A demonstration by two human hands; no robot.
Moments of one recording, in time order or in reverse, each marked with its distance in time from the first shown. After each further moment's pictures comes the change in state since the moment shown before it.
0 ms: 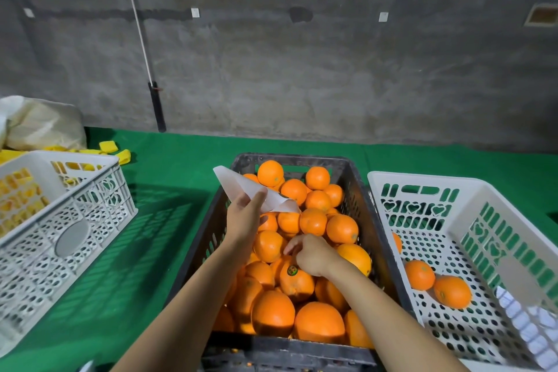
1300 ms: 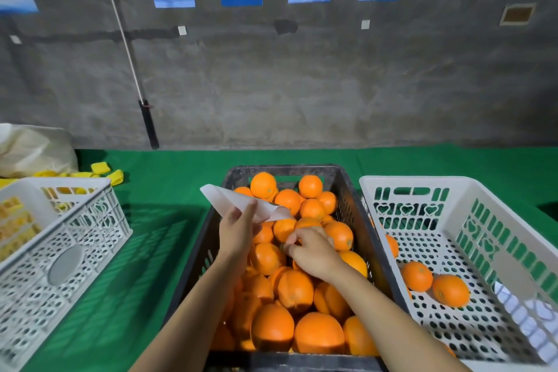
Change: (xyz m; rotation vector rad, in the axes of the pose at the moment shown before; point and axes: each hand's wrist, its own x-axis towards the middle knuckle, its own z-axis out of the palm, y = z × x) left_hand 0.004 0.000 -0.003 0.046 0.002 0.018; right_hand -0.007 -0.004 -0.012 0.109 0.287 -0.154
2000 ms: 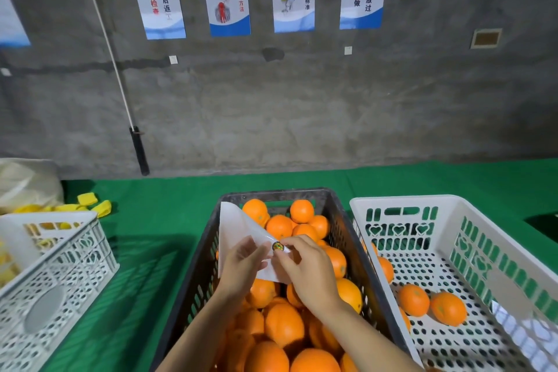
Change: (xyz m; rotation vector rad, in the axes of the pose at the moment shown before) left_hand -0.007 -0.005 0.008 0.139 -0.340 0.101; right_hand -0.004 -0.003 0.004 0.092 0.518 -0.320
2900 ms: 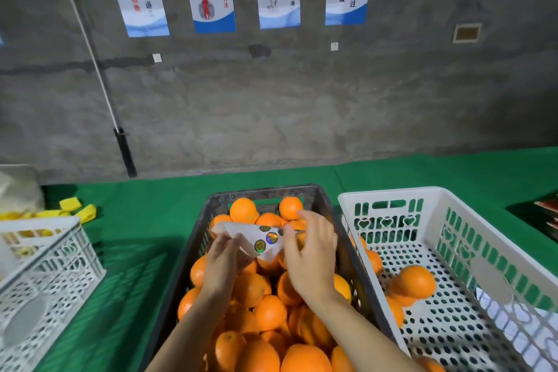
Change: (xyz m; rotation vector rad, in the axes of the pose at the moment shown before) left_hand 0.004 0.007 0.001 -0.144 0.254 -0.112; right_hand 0.008 -0.004 -0.013 -0.031 0.321 0.058
